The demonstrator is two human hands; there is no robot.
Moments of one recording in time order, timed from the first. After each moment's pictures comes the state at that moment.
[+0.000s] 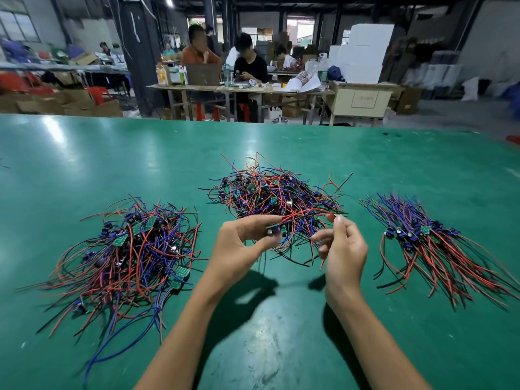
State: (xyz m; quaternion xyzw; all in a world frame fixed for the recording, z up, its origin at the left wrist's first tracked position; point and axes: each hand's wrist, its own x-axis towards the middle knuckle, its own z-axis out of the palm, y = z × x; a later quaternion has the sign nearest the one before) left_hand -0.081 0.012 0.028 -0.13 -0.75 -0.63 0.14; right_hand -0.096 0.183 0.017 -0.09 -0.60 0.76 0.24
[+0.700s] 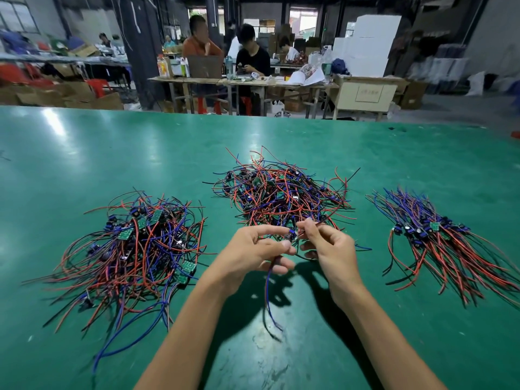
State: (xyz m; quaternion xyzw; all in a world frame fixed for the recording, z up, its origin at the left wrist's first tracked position) left_hand -0.071 0.010 0.033 -0.03 -0.66 -0.74 -0.13; right_hand -0.092 0.177 0.009 0.00 -0.66 0.75 0.07
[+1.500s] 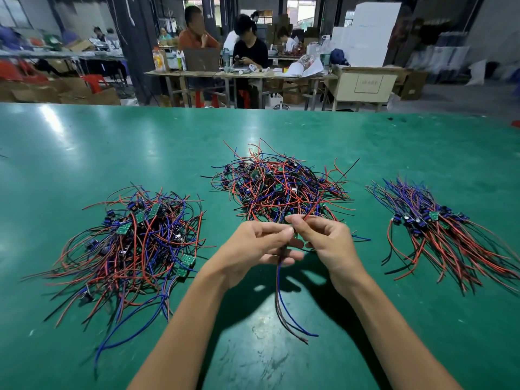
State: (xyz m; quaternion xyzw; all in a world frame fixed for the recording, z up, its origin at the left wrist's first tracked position) left_hand -0.071 0.014 0.031 -0.07 -0.63 -0.75 -0.17; right_hand -0.091 0.182 0.011 0.08 -0.67 0.74 0.01
